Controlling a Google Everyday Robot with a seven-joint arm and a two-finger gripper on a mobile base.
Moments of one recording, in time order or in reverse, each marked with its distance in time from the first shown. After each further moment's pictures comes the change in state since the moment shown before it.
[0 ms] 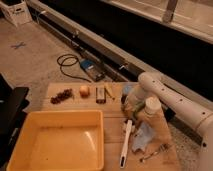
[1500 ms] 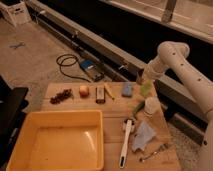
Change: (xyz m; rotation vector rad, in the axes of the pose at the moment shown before) arm 0.053 -0.086 -0.162 0.200 0.138 0.068
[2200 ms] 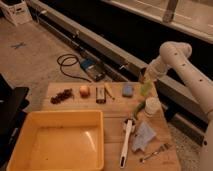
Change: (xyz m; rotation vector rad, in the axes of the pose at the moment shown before) arm 0.031 -0.009 -0.006 0.052 0.028 0.077
